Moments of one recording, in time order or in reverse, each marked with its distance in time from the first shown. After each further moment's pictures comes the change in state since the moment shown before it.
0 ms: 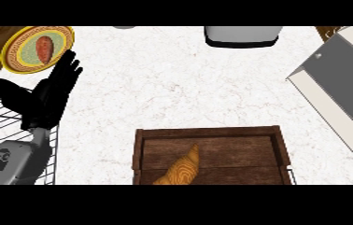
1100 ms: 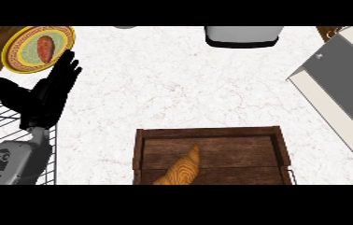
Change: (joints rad) left arm 0.002 -0.040 0.056 0.000 -0.053 -0.051 0.027; right arm -0.101 -0.477 -0.188 0.881 -0.171 0.283 -0.363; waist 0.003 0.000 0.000
